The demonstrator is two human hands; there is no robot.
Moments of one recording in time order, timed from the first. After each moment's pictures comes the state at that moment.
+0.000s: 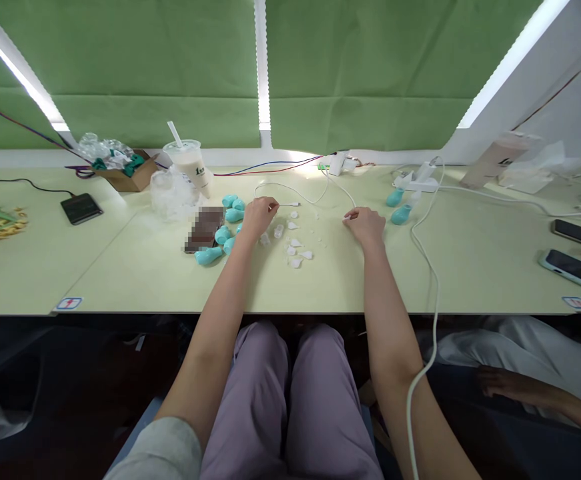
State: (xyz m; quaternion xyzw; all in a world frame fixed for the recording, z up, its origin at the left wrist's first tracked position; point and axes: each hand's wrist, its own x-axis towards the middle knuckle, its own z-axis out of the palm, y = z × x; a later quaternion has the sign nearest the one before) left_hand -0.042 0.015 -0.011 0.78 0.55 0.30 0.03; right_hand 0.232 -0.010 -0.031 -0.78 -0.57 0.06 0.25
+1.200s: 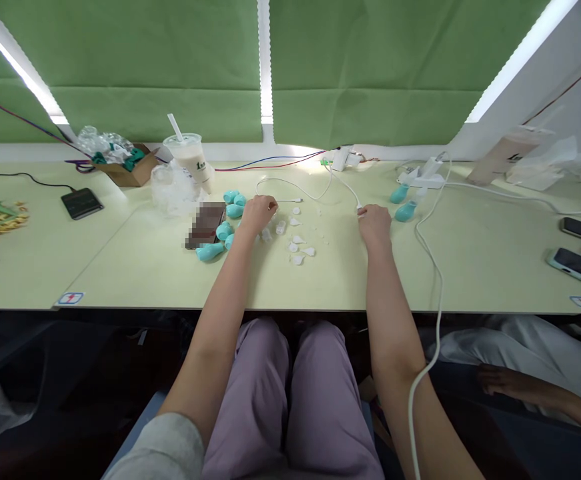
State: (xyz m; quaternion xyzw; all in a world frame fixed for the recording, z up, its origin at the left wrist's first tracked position) left_hand -0.047 0.009 -0.007 0.78 0.58 0.21 0.05; right_hand 0.251 0.000 -0.054 -0.78 -0.58 0.00 0.25
